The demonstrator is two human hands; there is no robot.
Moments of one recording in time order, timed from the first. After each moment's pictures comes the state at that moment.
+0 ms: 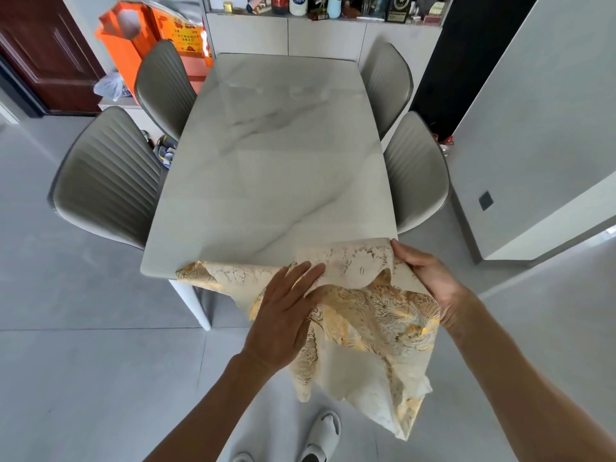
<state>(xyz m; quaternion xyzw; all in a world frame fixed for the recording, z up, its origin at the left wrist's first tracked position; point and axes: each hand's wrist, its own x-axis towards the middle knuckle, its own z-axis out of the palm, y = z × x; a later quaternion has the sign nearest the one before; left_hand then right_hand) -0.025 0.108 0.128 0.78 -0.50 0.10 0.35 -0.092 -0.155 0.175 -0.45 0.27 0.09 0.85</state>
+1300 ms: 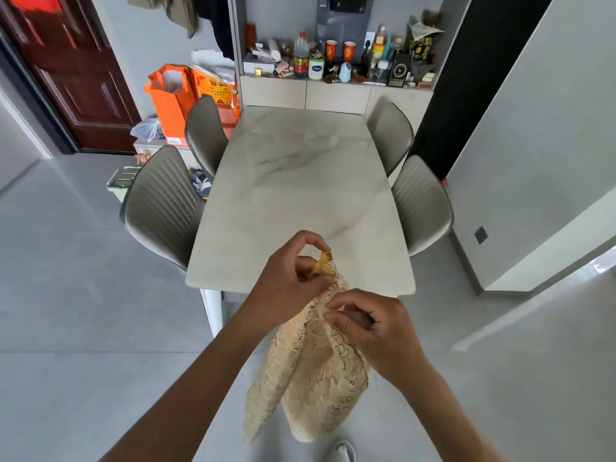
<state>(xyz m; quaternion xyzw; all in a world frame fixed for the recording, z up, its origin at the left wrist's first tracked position) -0.013 0.201 0.262 0.70 -0.30 -0.20 0.62 -0.141 0.066 0.246 -0.86 -0.01 -0.22 0.47</state>
